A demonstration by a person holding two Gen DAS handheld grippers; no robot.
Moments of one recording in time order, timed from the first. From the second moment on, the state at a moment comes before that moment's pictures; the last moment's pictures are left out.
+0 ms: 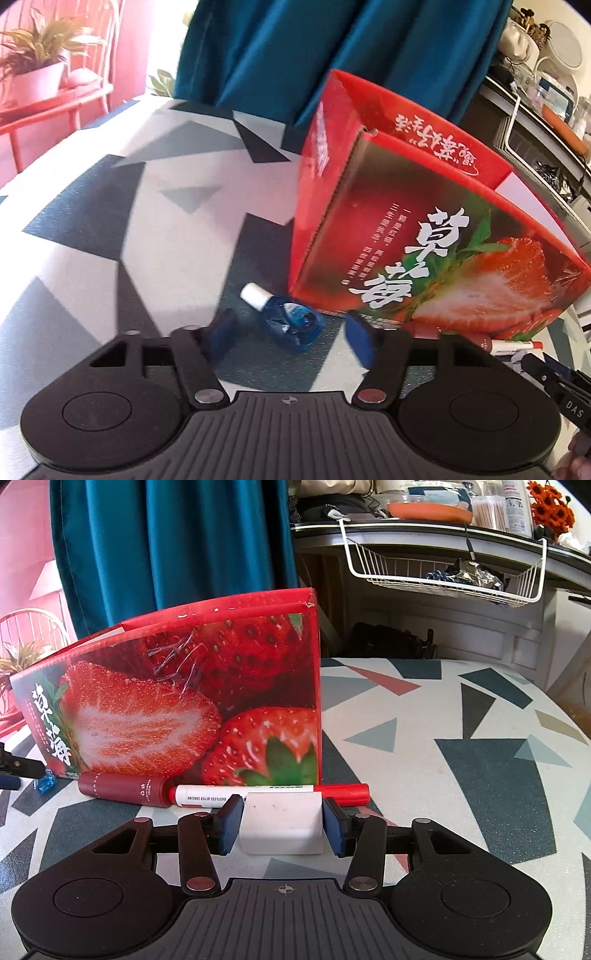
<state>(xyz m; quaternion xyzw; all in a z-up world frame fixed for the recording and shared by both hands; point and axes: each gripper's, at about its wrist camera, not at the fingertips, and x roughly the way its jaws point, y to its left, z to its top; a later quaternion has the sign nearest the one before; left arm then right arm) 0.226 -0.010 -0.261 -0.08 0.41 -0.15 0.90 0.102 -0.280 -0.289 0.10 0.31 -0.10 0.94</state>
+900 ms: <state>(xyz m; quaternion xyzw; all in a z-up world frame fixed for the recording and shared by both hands) 0.205 -0.025 -0.266 -0.01 0.38 -0.17 0.91 0.102 -0.279 -0.290 0.10 0.31 -0.10 0.94</state>
